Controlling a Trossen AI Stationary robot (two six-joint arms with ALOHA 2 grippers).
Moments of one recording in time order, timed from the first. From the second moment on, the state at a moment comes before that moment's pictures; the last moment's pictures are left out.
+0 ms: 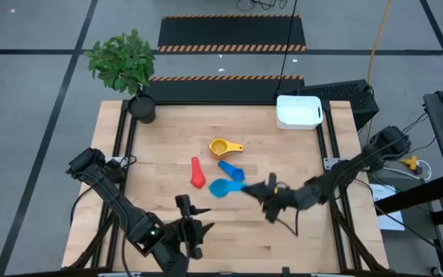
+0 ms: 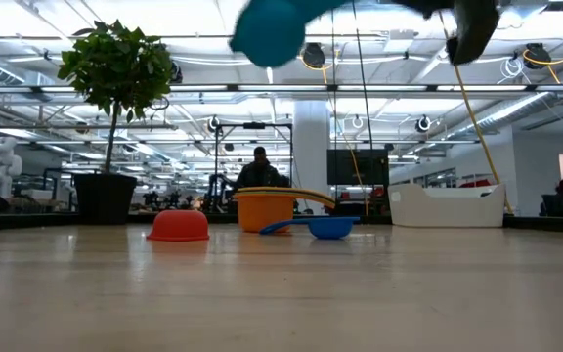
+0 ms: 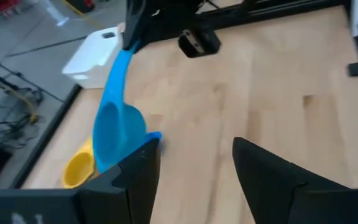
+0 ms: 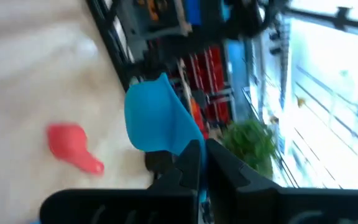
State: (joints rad) left arm -0.75 1.84 1.69 -0.87 -0.94 -0.52; right arm 0.51 1.36 0.61 0.70 0.70 -1.24
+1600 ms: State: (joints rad) left arm -0.47 1.84 1.53 -1.05 -0.84 -0.70; right arm -0.22 1.64 0.45 1.14 -0.06 -1.23
